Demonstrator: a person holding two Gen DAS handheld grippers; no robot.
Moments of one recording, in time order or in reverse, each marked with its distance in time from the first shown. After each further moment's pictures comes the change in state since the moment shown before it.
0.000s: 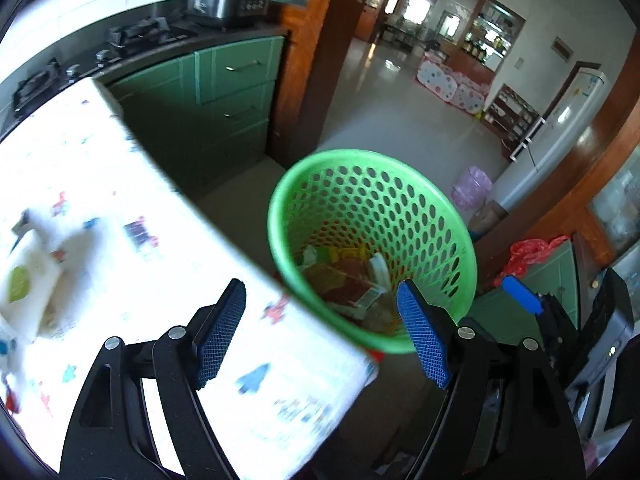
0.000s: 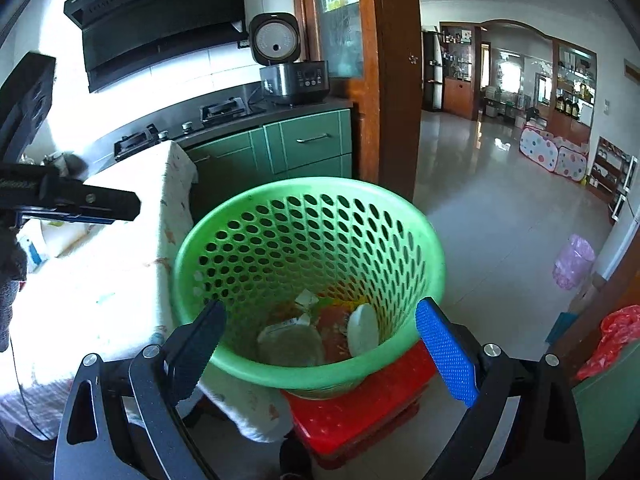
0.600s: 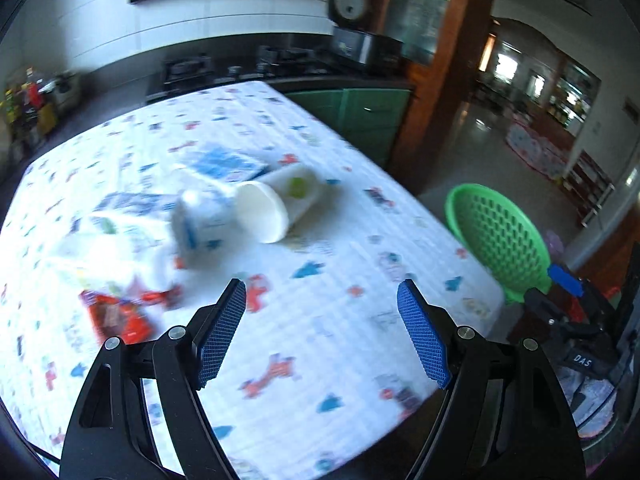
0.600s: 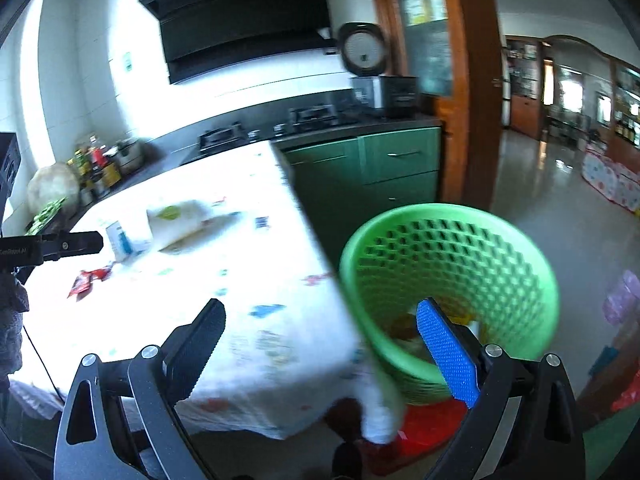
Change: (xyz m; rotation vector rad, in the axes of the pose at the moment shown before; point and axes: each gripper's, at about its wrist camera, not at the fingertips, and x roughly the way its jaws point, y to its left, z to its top) left arm -0.155 0.129 -0.112 -0.207 -0.185 0.310; right arm -0.029 0.130 0.009 -0.112 -0.005 0.260
